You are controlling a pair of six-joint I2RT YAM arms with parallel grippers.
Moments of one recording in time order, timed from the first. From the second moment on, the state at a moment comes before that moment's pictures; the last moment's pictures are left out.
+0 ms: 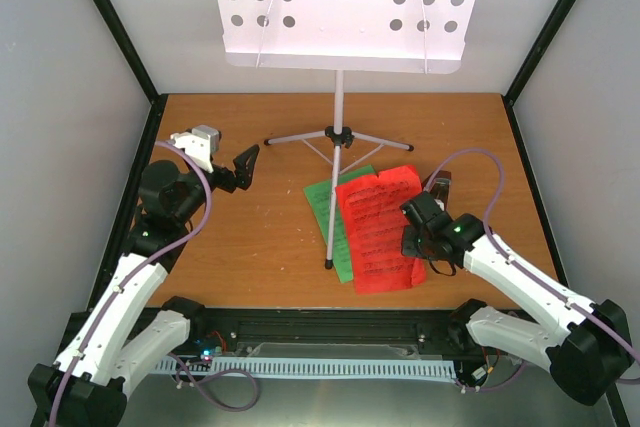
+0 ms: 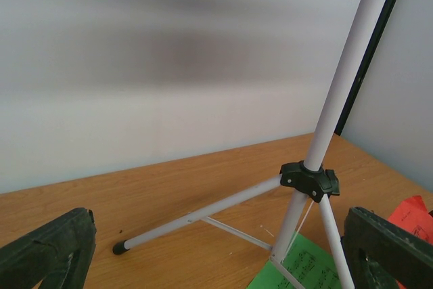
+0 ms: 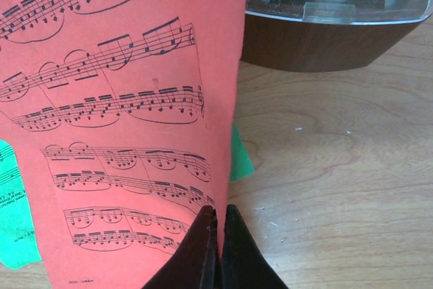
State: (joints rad) left arm -0.28 0.79 0.75 0.00 0.20 -0.11; right arm 0.61 1.01 0.71 -0.90 0.18 0.69
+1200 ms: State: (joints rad) left arm -0.28 0.82 0.75 0.00 0.26 -0.12; right arm 0.61 1.04 0.67 -0.68 0.01 0.74
